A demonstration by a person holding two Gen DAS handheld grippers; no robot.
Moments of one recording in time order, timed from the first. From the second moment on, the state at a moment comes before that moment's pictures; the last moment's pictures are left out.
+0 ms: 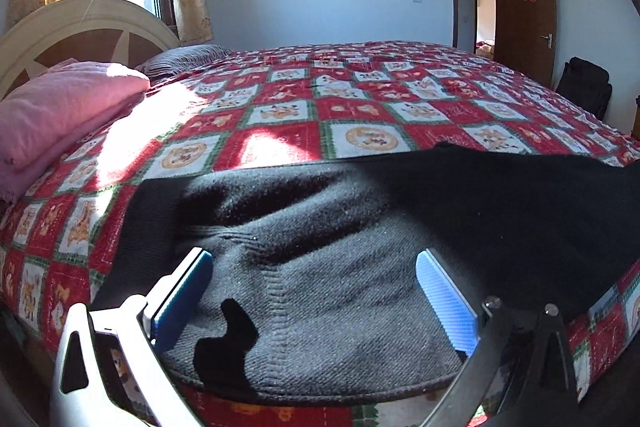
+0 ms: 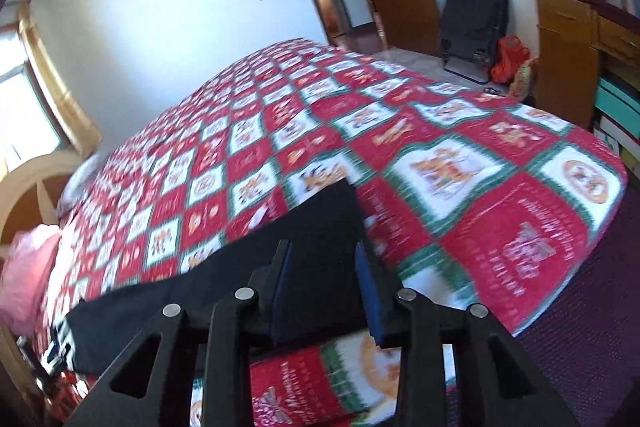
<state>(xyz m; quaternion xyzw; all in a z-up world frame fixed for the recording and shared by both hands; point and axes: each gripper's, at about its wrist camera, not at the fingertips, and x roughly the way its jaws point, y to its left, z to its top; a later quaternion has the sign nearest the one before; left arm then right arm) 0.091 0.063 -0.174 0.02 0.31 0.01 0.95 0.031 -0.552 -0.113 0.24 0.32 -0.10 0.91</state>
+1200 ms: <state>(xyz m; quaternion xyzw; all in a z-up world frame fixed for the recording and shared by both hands) 0.094 0.066 -0.170 0.00 0.32 0.00 0.95 0.037 -0.516 -0.107 0.25 0.29 -0.02 0.92</state>
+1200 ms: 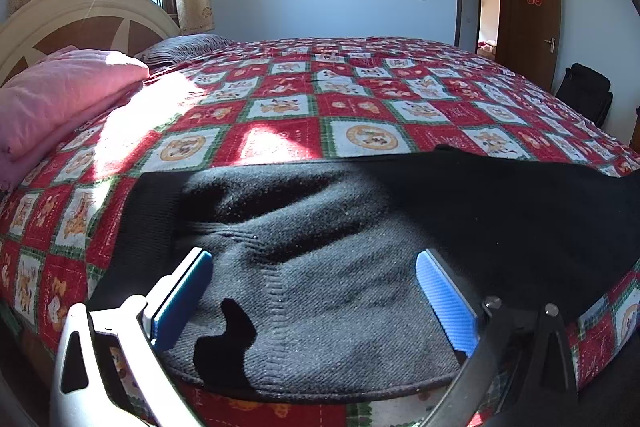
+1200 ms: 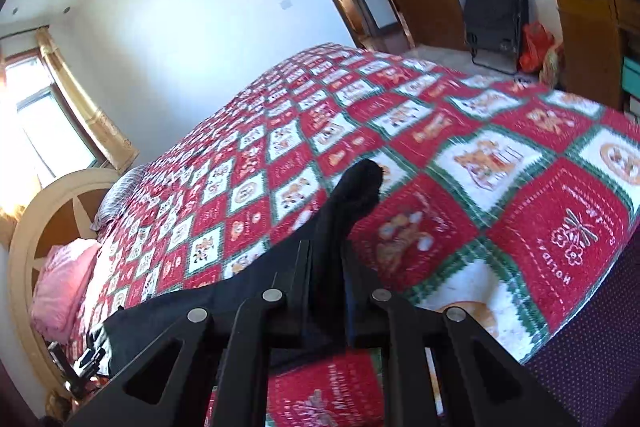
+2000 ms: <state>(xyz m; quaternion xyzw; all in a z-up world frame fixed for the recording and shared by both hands) 0.084 0.039 -0.144 -0.02 0.31 -0.05 0.95 0.063 -0.358 -0.097 0.14 0.32 0.10 0.93</state>
